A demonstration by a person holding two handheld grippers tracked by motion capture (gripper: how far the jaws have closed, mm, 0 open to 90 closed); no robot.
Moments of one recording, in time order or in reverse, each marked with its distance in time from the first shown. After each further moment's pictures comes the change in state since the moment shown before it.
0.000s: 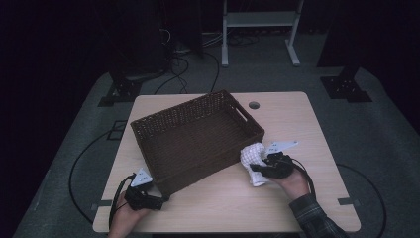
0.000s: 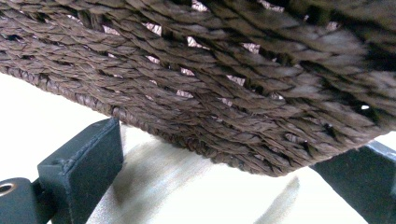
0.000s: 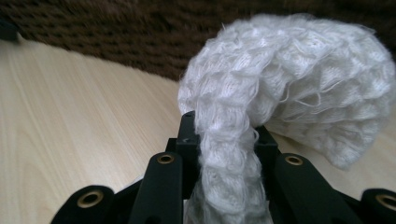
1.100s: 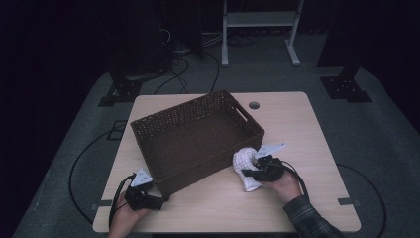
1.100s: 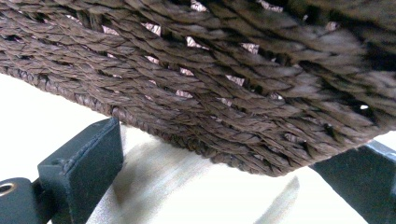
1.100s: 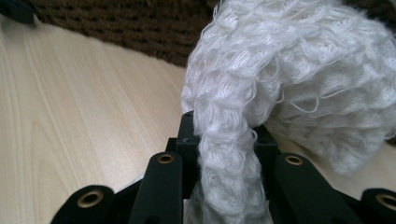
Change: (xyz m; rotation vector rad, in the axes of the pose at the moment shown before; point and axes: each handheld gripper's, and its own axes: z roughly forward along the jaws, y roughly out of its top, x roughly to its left) left arm 0.000 0.000 0.000 0.000 -0.003 0.000; right arm 0.014 0.000 0.027 0.072 0.064 -0.032
